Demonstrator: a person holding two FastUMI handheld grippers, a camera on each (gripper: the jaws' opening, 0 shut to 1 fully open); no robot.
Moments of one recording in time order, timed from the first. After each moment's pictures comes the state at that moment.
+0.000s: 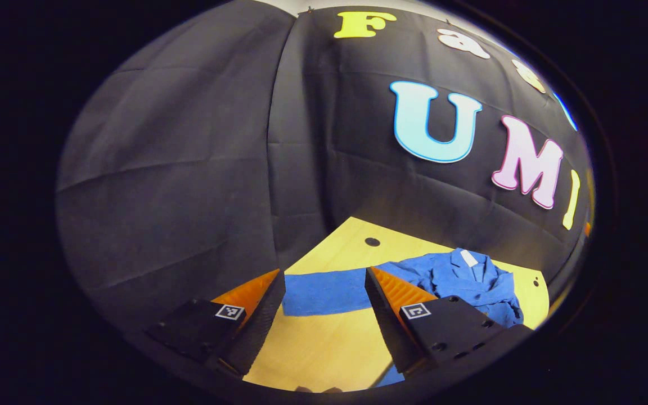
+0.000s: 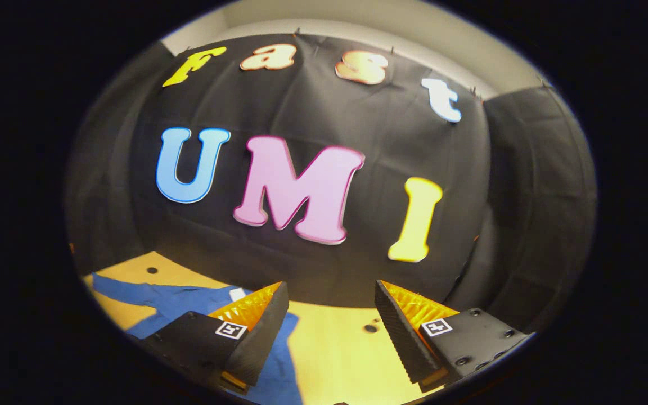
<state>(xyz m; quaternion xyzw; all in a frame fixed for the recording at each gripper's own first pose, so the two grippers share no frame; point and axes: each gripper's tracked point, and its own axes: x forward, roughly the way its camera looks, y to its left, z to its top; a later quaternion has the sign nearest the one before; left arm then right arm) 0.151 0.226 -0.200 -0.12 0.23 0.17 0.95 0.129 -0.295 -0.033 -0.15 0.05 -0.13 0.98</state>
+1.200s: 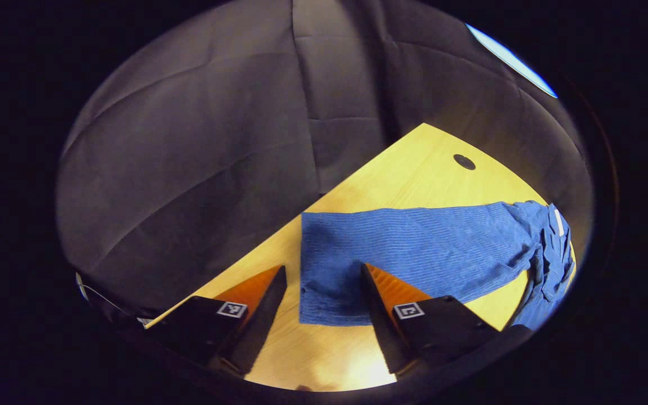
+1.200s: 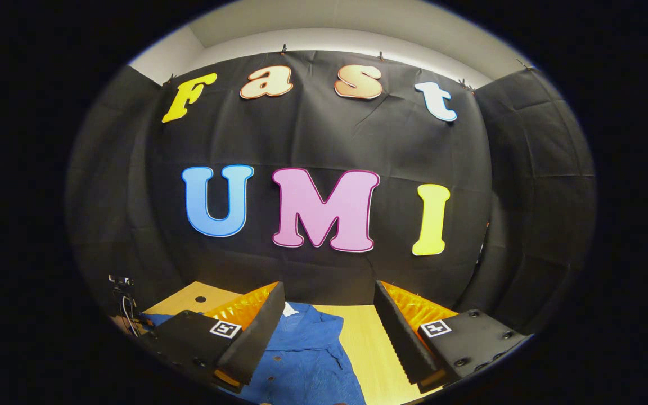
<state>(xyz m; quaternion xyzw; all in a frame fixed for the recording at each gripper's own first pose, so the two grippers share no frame) 0.236 0.260 -0.378 -0.15 0.46 0.26 0.84 0.102 -0.186 -0.016 -0.01 0.09 -0.07 0.99</state>
